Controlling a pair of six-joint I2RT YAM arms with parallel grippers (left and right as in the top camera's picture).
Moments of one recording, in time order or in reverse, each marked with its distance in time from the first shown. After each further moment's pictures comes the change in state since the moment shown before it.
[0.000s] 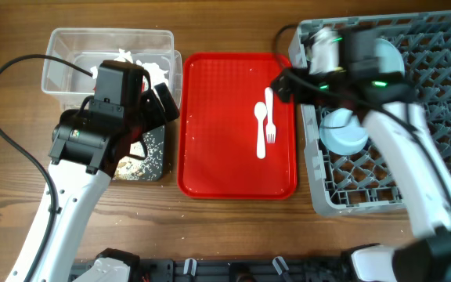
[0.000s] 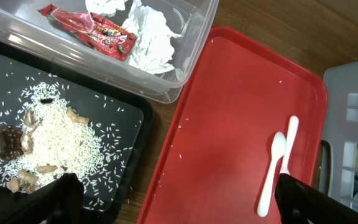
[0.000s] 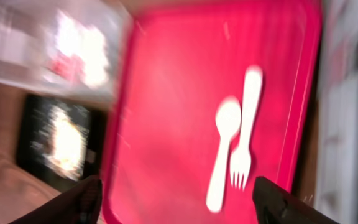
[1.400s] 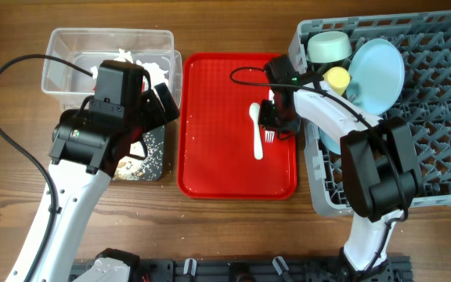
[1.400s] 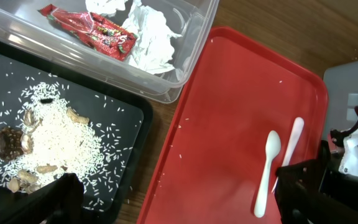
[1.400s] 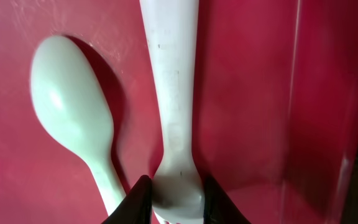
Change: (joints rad) left arm 0.000 0.000 0.000 0.000 0.000 0.000; right arm 0.126 0.455 0.000 0.011 0.254 0.216
